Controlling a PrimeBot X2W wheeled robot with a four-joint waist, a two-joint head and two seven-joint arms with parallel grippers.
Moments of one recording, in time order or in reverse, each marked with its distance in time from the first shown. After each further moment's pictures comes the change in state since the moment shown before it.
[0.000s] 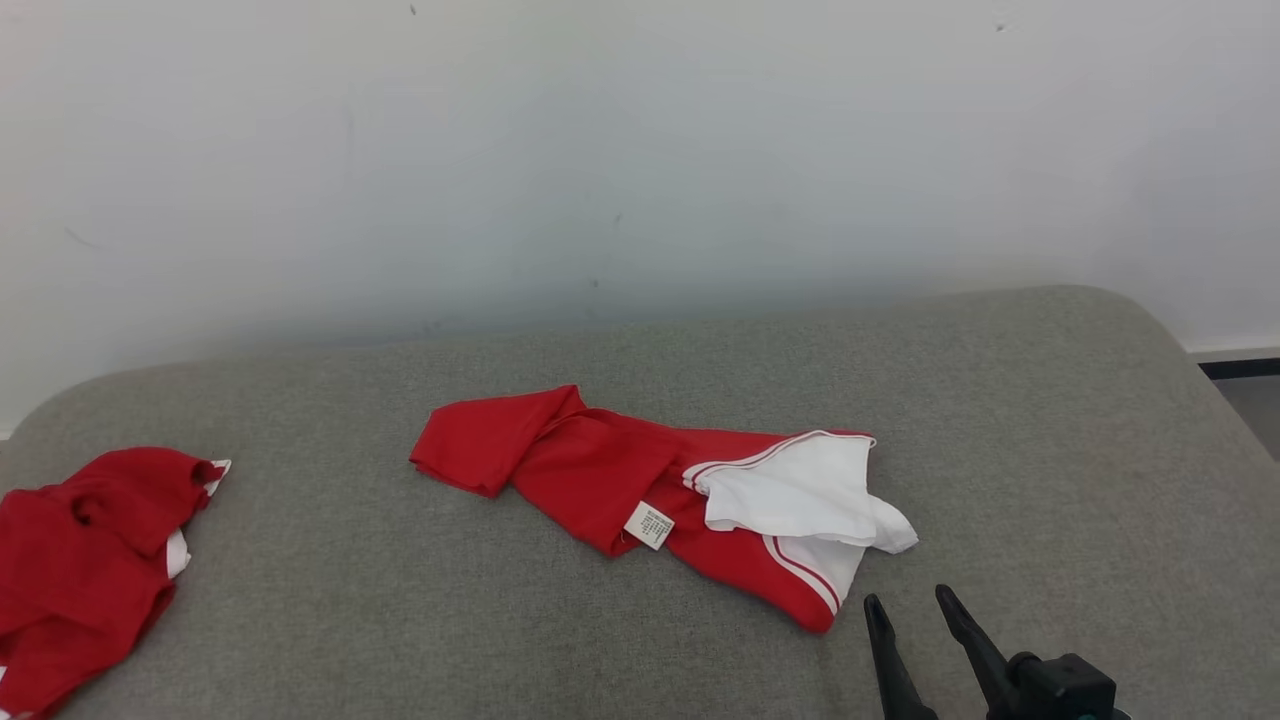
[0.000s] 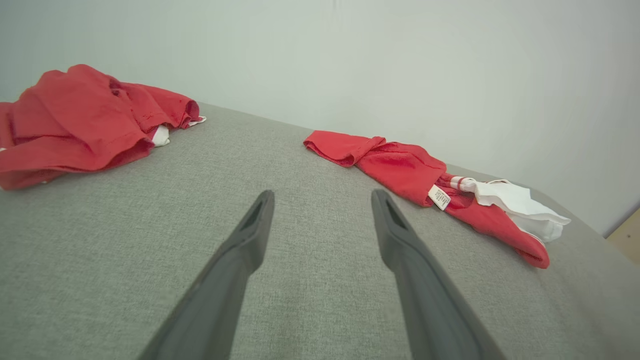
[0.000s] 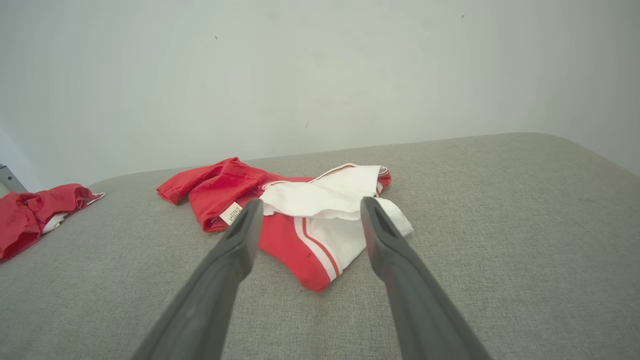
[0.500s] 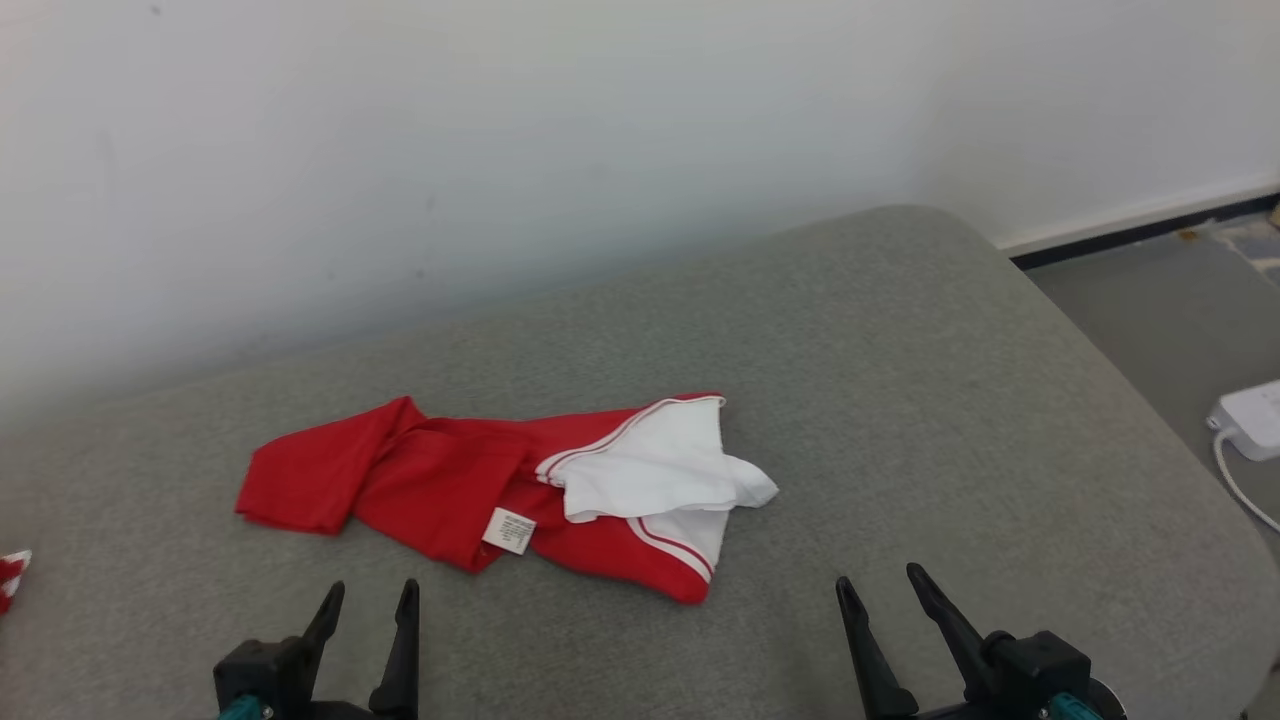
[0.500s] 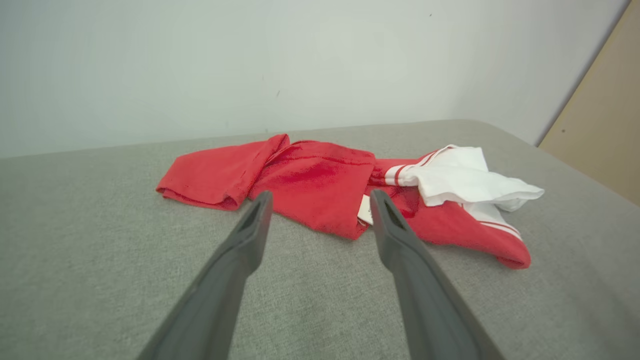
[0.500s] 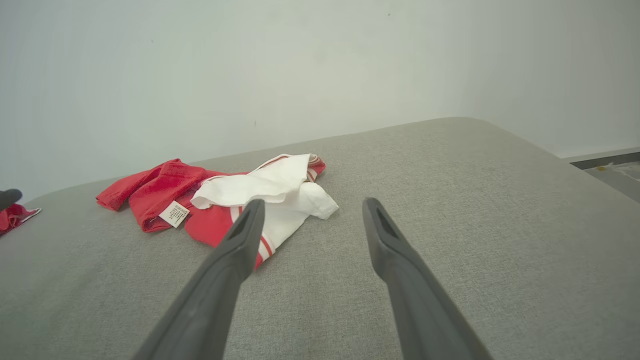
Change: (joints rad) left arm -0.351 0.074 -0.088 0.192 0.058 0.038 0.161; right arm -0.042 -0.011 0.059 -0.007 0.001 0.000 0.015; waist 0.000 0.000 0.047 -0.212
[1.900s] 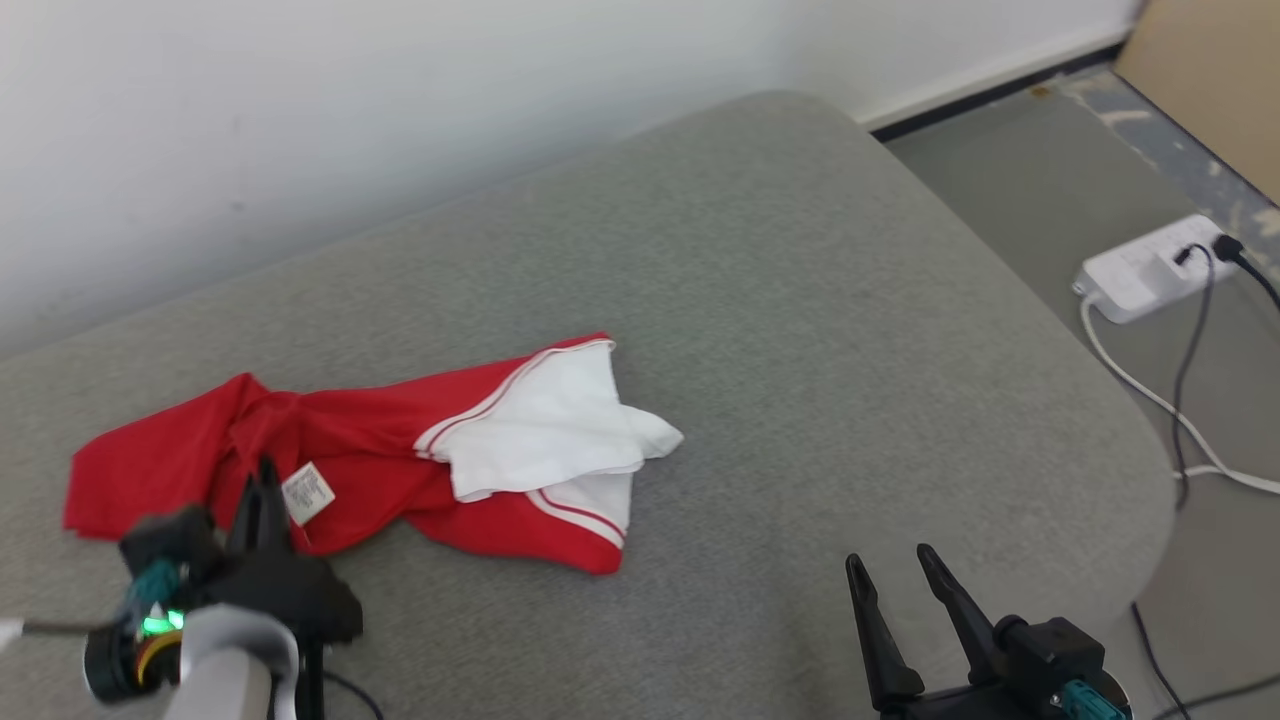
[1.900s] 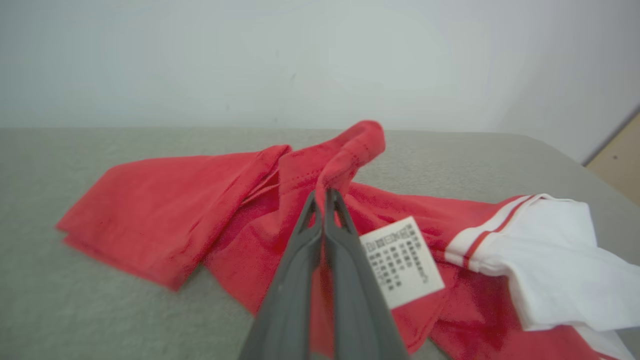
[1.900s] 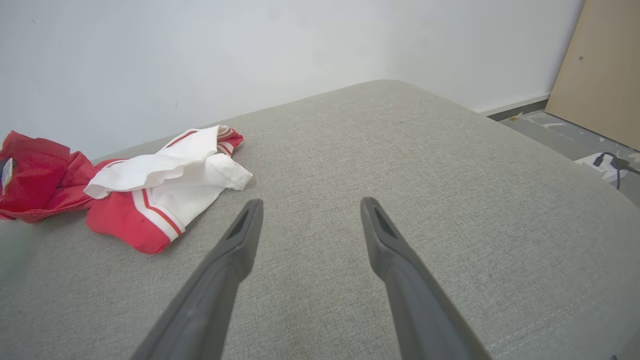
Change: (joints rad) left arm -0.424 -0.011 0.079 0.483 -0.063 0.083 -0.106; right arm -0.031 0.013 -0.023 0.024 0.021 0.000 -0.032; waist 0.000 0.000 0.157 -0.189
